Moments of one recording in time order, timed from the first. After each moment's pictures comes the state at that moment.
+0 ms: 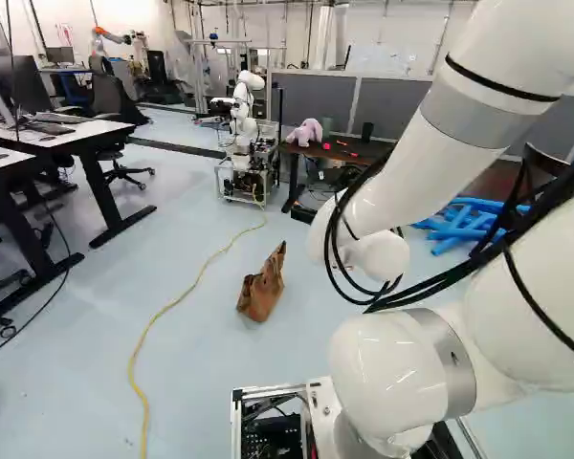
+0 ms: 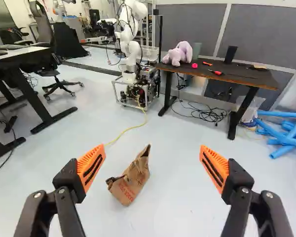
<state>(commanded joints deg) 0.0 16.0 -5.0 0.0 50.0 0.0</state>
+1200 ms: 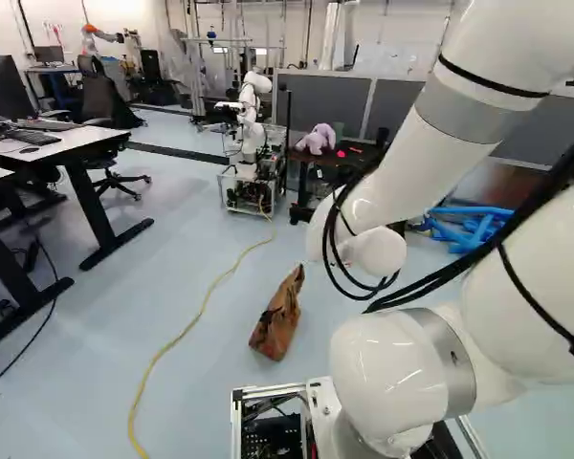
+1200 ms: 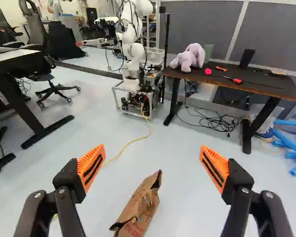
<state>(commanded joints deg) 0.6 14.1 -6.7 0.0 49.9 0.0</state>
